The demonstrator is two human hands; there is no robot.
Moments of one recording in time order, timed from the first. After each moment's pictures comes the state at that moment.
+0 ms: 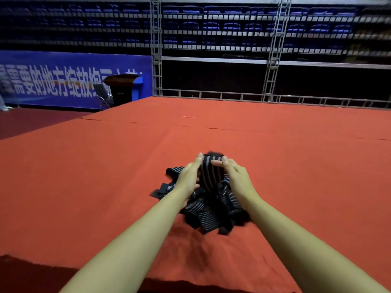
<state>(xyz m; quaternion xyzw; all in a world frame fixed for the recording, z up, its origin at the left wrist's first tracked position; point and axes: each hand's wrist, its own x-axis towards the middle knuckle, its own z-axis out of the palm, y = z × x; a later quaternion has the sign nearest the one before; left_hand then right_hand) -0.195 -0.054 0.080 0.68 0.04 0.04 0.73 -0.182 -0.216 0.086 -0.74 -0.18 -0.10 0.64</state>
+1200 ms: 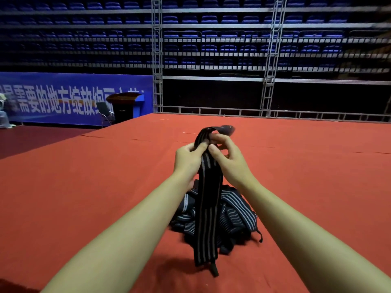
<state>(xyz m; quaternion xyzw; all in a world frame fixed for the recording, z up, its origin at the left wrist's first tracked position) -0.198 -0.066 0.185 0.62 -0.04 0.18 0.76 -0.185 -0.200 0.179 -0.75 -0.29 -0.20 0.56</state>
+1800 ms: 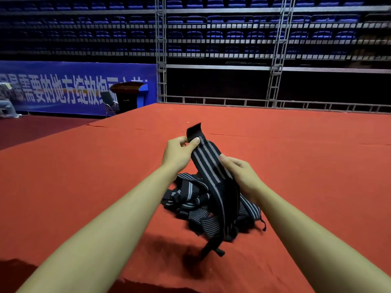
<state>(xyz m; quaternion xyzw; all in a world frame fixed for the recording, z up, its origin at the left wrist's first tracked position) -0.197 -0.018 0.168 0.76 0.00 0.24 0.60 -0.192 -0.218 0.133 -0.70 -0.19 0.04 0.68</state>
